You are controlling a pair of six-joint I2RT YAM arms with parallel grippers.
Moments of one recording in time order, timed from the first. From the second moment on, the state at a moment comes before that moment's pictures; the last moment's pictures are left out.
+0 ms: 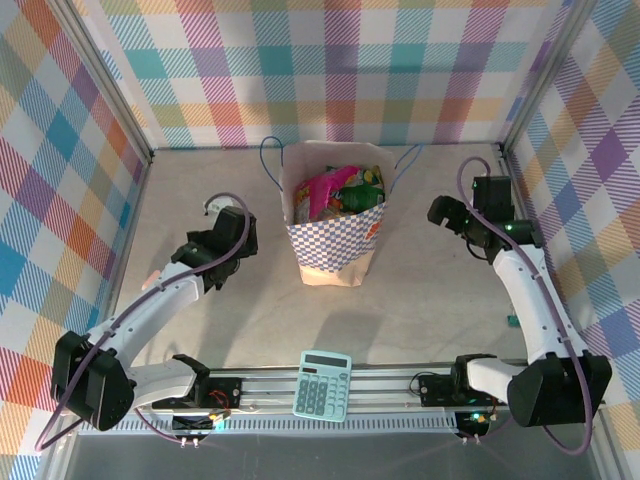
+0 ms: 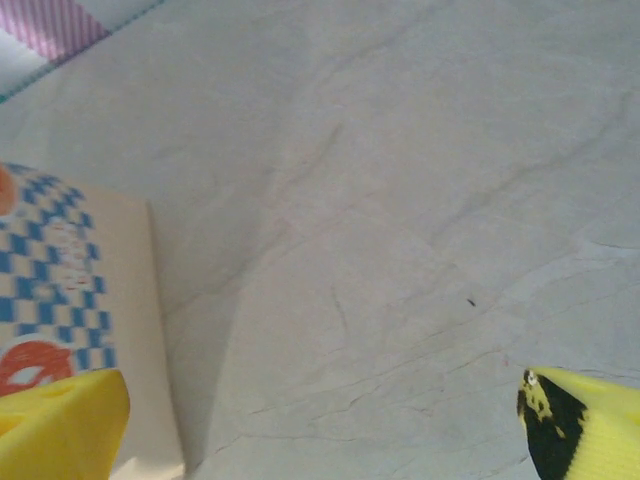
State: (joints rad) left arm -0.47 1.19 0.88 -0.54 -0.64 -0.40; right arm 0.05 1.17 1.07 -0.72 0.03 0.44
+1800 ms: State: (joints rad) left arm -0.18 1.58 0.30 0.93 -0.30 -0.03; right arm 0.01 1.52 0.37 0.74 -0.07 0.06
